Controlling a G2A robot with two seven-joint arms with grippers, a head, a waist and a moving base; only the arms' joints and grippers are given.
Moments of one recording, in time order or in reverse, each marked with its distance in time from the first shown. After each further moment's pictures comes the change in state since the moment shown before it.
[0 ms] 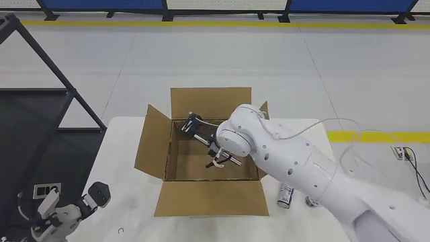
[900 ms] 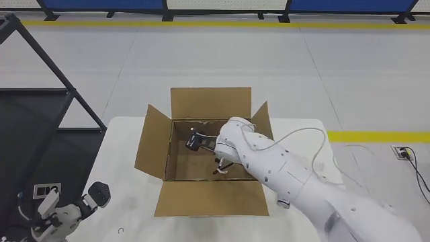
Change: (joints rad) left arm 0.000 0.000 0.000 0.000 0.000 0.000 0.000; right arm -0.064 -0.162 -0.060 0.346 -0.189 -0.195 -0.106
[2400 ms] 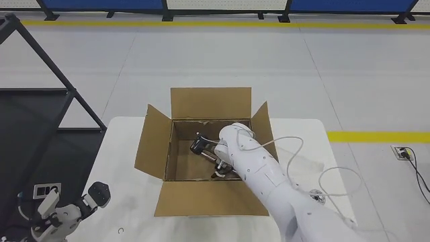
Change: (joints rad) left arm 0.000 0.000 0.000 0.000 0.000 0.000 0.000; right arm -0.018 -0.261 0.056 0.540 -0.010 -0.116 -0.105
